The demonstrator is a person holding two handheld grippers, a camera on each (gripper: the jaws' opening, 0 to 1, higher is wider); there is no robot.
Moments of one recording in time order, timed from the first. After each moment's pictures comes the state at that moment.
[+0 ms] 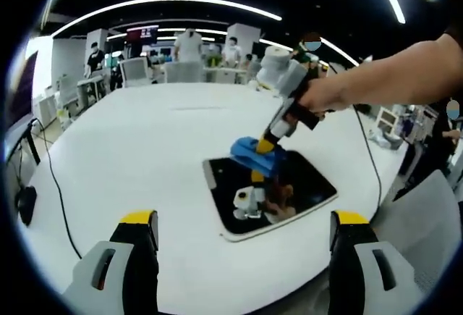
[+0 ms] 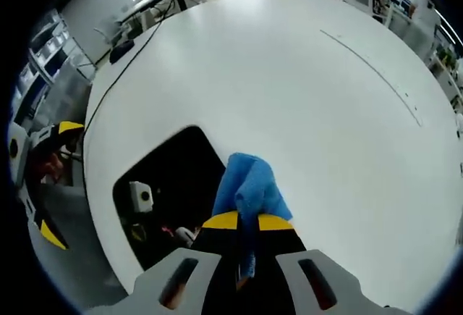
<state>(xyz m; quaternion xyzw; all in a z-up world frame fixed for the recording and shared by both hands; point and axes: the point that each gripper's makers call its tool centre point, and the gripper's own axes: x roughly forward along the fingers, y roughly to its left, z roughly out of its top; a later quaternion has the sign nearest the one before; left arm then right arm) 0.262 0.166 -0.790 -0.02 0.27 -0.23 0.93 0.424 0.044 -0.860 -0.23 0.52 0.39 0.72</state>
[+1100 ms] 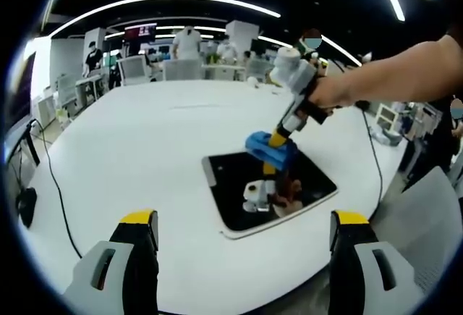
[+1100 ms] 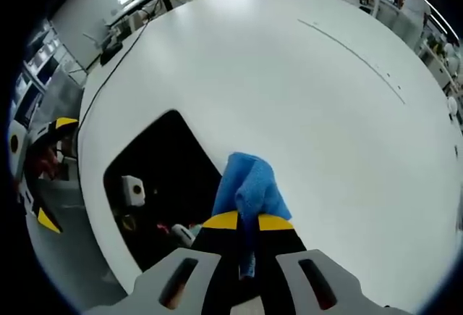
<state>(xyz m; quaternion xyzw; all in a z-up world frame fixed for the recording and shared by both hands) 0.262 0.167 -0.792 -0.01 0.27 -0.24 0.93 0.427 0.012 -0.862 -0.22 0.53 0.37 0.73</state>
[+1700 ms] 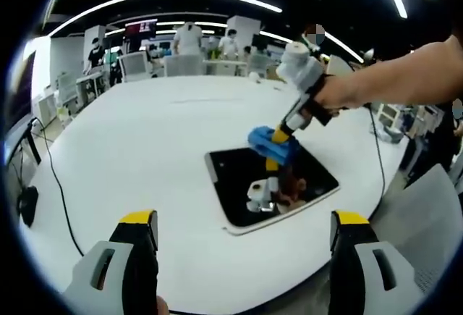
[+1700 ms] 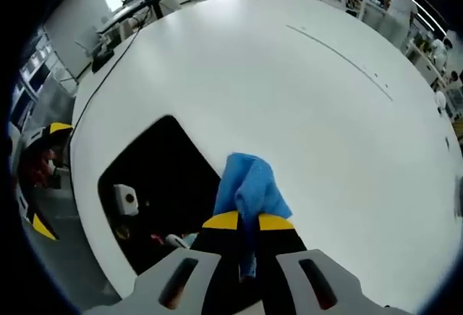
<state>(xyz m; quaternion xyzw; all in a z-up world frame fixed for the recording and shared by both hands) 0.260 0.169 -0.791 -0.01 0.27 -0.24 0.93 0.422 0.013 -0.859 -0.21 0.50 0.33 0.77</state>
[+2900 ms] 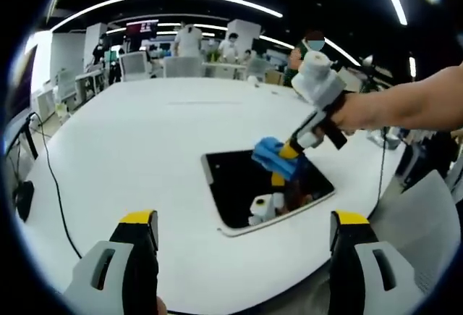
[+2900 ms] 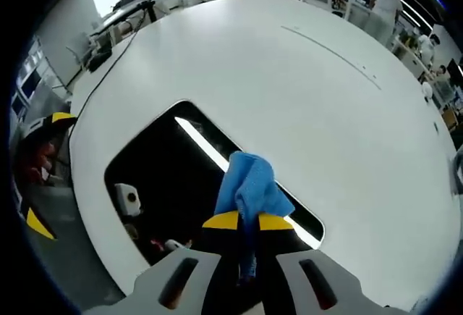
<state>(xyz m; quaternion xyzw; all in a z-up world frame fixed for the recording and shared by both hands) 0.258 0.166 -0.795 -0.03 0.28 -0.24 0.93 0.374 0.014 -0.855 -0.21 0.50 0.30 0.79</state>
